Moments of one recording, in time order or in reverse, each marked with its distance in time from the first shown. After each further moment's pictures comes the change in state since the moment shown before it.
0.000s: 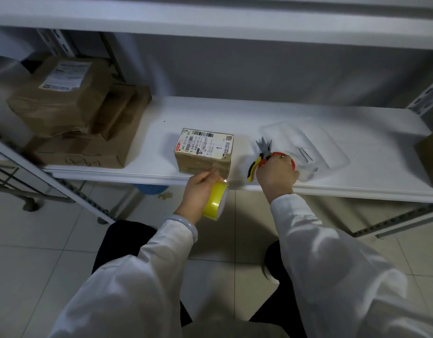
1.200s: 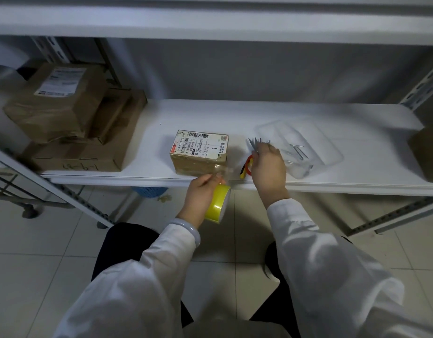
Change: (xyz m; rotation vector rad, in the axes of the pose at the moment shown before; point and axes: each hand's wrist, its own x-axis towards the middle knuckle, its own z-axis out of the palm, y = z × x) left_hand -0.010 0.000 0.010 0.013 -0.001 -0.002; right_hand -0.013 0.000 -0.004 0.304 0.221 -0.351
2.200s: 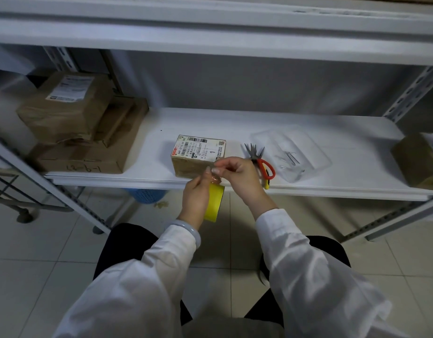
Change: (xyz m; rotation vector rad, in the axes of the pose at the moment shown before) left_hand -0.015 0.004 -0.001 -0.046 0.119 0.050; right_hand -0.034 -0.042 -0.008 0.873 -0.345 0.033
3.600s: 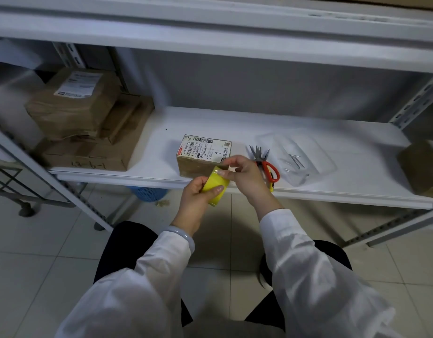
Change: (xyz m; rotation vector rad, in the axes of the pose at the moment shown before) left_hand 0.003 -0.017 -0.017 -0.239 -0.165 0.006; right_hand 0.000 -0.013 0.001 -0.036 -0.002 0.117
